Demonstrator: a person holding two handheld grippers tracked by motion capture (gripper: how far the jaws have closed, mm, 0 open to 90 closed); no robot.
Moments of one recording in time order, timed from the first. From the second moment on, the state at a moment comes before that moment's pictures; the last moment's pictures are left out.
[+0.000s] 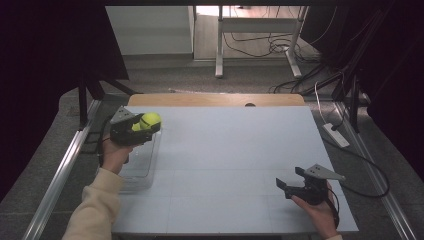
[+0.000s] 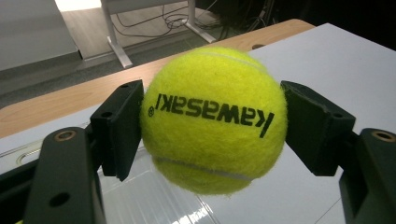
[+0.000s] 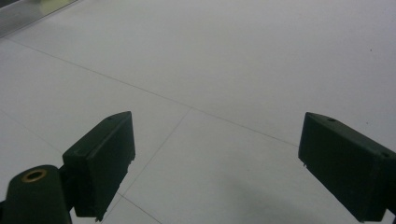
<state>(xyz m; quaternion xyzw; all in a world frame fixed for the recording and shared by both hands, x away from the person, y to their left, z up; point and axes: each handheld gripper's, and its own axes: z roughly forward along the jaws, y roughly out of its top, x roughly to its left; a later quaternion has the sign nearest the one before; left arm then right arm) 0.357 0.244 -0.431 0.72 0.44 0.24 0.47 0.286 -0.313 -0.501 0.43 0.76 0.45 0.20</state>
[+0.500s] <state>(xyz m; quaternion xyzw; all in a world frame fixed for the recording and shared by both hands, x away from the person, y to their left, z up) 0.359 0.256 -0.431 0.72 0.46 0.25 0.46 0.286 -0.313 -0.501 0.43 0.76 0.45 0.20</state>
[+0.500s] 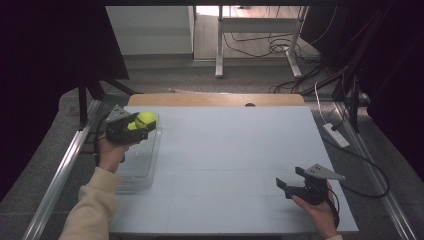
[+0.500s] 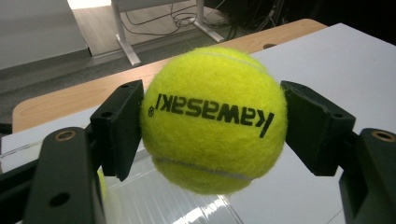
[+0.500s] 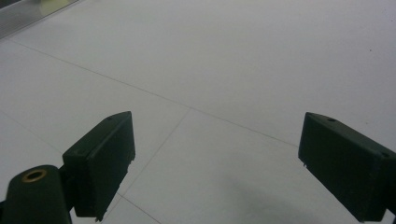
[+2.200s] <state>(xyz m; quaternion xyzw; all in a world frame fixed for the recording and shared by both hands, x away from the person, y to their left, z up) 0.362 0.316 -0.448 0.71 0.53 0.26 0.39 0.287 -0.311 -0.501 0.43 0.76 0.45 0.20</state>
